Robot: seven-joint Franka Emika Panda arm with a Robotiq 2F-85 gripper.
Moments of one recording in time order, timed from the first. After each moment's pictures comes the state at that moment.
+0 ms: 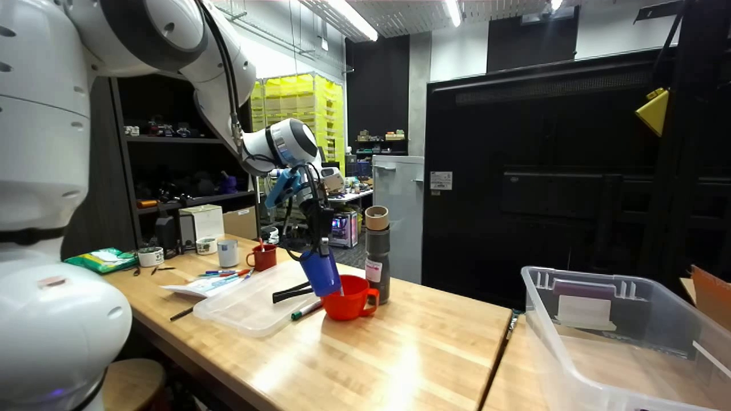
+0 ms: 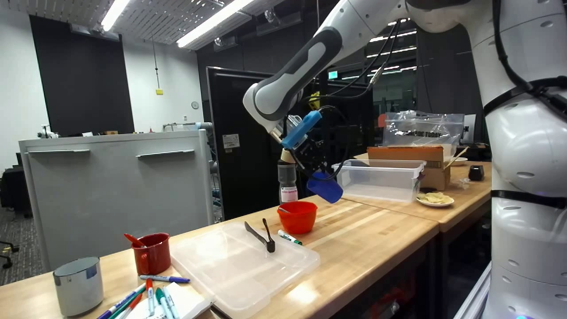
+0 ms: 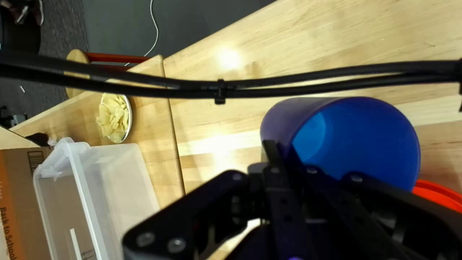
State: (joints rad) arm 0.17 0.15 0.06 -1.93 -0.46 1.52 0.72
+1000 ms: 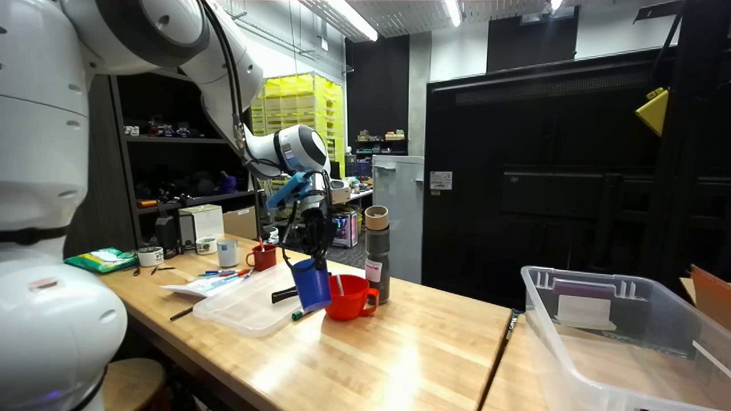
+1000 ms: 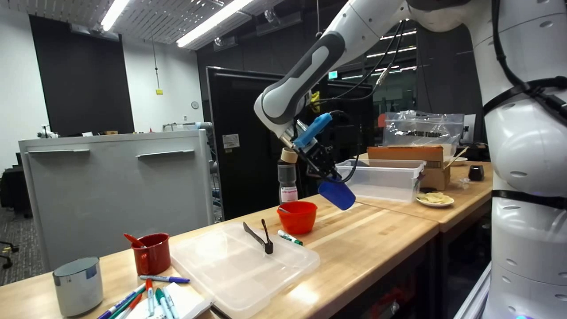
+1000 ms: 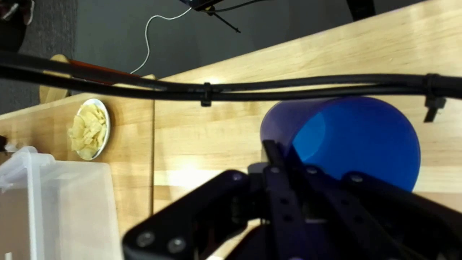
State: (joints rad) arm 0.12 0.14 0.06 -1.98 -0.38 1.50 0.51
